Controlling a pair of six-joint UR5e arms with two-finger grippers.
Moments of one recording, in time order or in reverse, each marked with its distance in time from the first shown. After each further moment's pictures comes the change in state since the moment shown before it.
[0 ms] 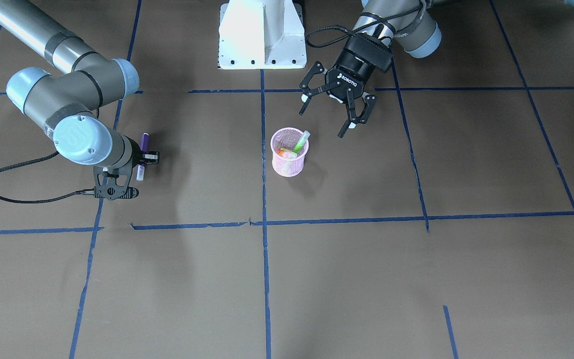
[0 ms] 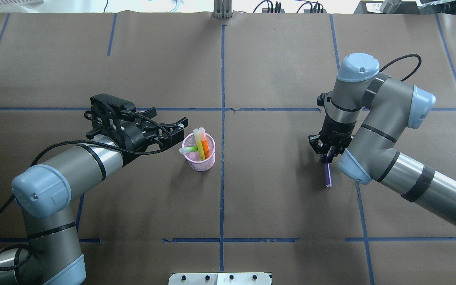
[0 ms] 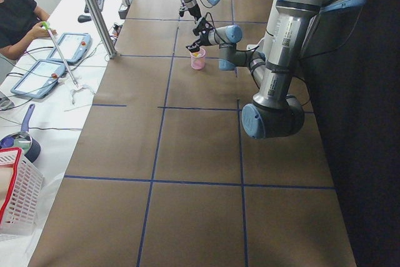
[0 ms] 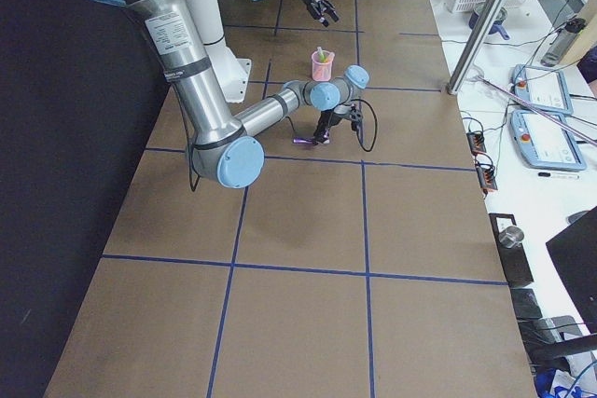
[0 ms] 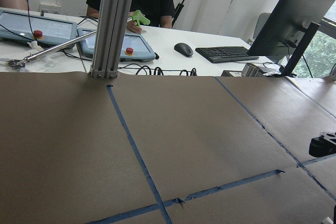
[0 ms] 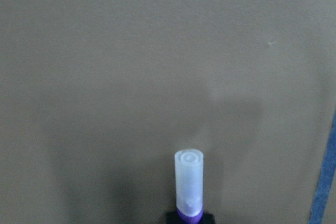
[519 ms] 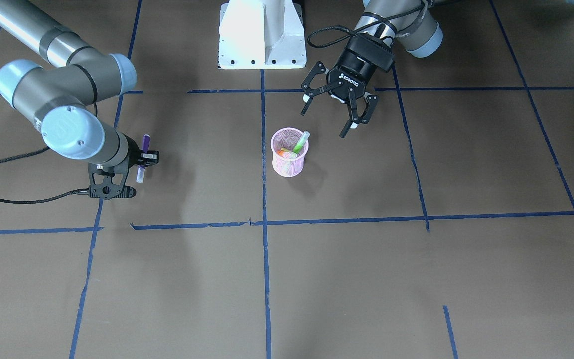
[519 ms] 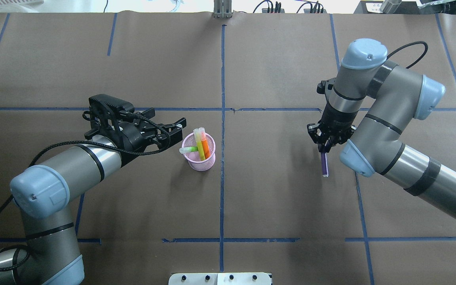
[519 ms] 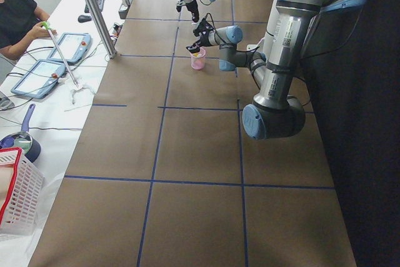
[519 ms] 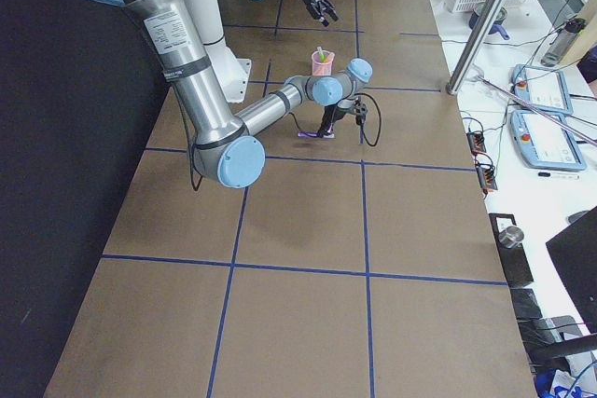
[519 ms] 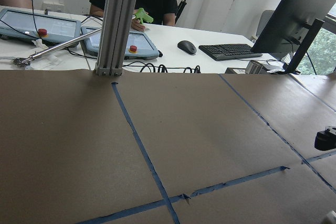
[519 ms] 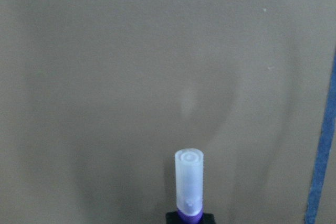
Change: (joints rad) left arm 0.000 0.006 -0.003 0.000 0.001 0.000; right arm 0.033 0.021 0.116 -0.001 -0.040 0.010
